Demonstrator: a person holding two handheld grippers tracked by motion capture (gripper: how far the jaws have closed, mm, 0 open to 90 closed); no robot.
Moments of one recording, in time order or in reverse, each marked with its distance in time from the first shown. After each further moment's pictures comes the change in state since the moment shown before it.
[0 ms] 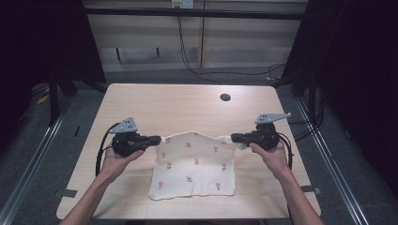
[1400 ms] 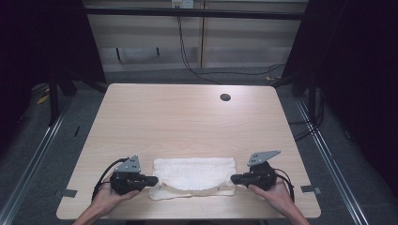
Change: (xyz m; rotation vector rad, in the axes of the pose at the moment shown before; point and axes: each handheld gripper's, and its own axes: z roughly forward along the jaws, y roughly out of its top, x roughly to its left) left arm -0.056 -0.076 -0.004 0.247 -0.117 0.052; right arm 0.056 -0.084 0.005 0.254 0.040 -0.061
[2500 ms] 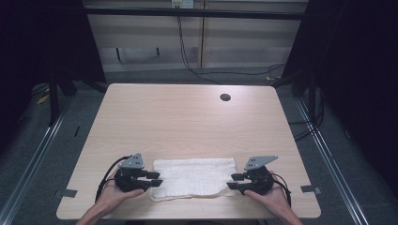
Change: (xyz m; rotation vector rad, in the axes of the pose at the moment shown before) left arm 0.012 0.005 0.012 -0.001 0.001 -0.048; right arm 0.011 -0.004 0.008 -0.016 -0.054 0.008
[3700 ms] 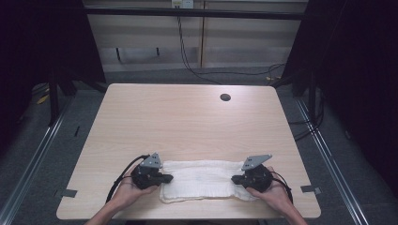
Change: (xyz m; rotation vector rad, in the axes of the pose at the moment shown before) left arm -0.012 0.020 0.040 0.079 0.004 0.049; right arm -0.012 -0.004 0.009 0.101 -0.075 -0.096
